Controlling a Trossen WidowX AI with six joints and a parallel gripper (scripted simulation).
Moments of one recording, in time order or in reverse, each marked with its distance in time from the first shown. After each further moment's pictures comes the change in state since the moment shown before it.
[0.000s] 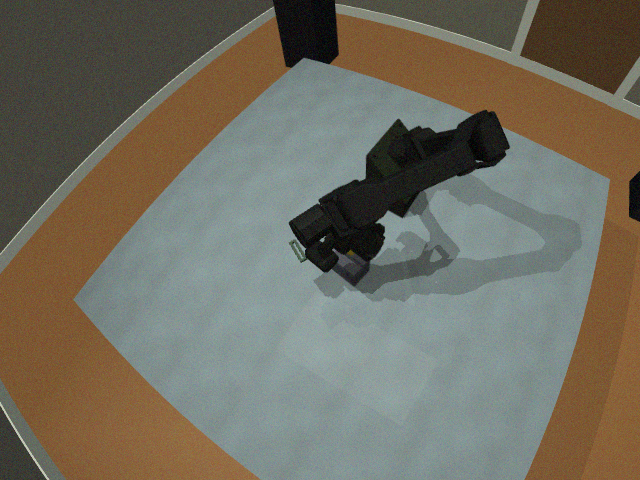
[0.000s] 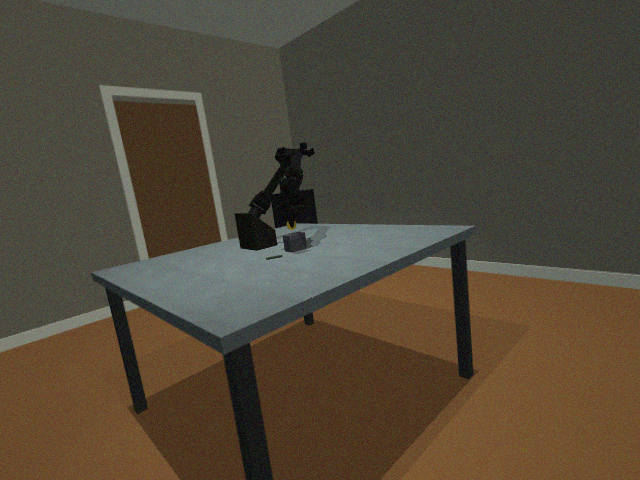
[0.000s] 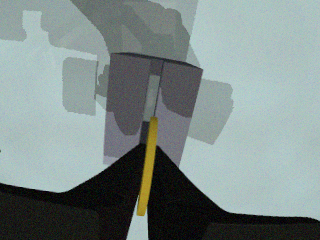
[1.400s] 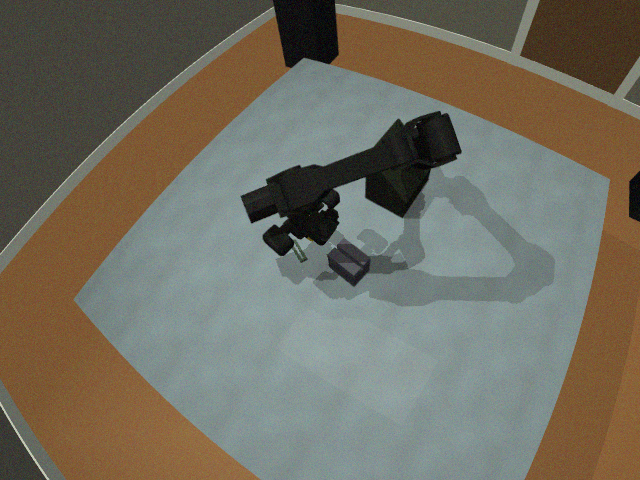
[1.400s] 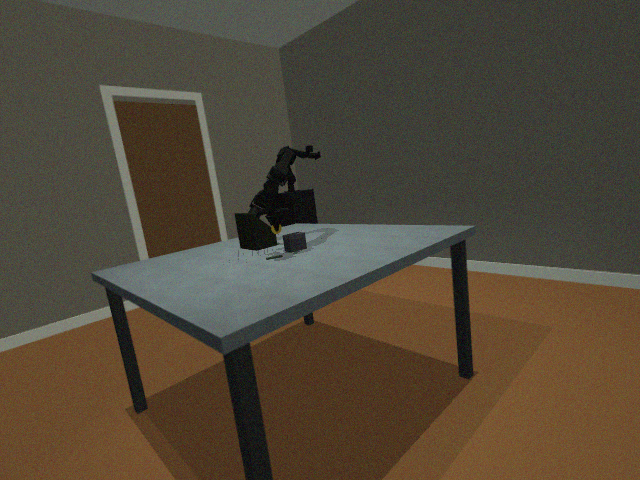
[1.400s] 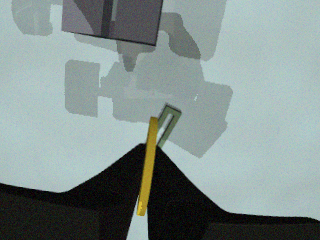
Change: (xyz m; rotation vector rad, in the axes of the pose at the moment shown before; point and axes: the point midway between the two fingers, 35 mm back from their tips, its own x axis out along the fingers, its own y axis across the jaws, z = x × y) arm -0.003 -0.034 -0.094 0.002 0.010 -0.003
